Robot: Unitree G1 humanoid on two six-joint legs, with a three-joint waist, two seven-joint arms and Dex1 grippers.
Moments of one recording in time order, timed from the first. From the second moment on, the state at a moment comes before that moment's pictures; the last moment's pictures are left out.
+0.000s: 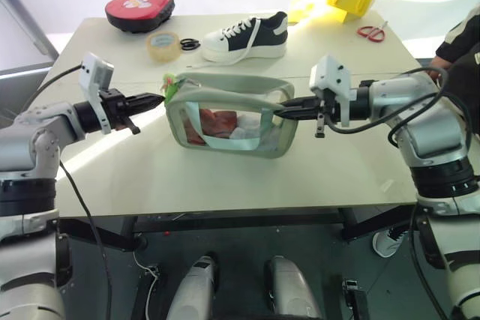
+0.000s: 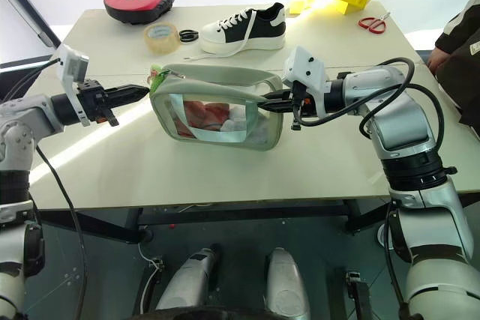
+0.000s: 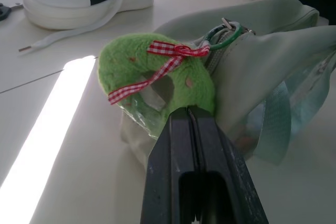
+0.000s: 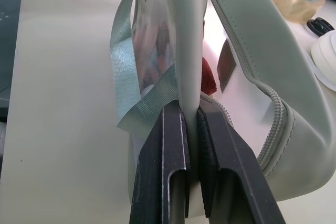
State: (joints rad) left arm -0.66 0.78 0.19 0.16 -0.56 0.77 -0.97; right arm -0.83 -0.73 0.16 0.01 0.29 0.49 1.17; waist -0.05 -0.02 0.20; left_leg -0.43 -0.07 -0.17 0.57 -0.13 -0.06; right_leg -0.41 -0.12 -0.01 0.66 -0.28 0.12
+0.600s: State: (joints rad) left arm -0.73 0.80 0.20 0.23 -0.55 0.73 -0.99; right arm -0.84 -0.73 0.16 0.02 0.27 0.48 1.17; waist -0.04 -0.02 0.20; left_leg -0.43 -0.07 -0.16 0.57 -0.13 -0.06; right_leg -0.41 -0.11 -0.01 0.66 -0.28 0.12
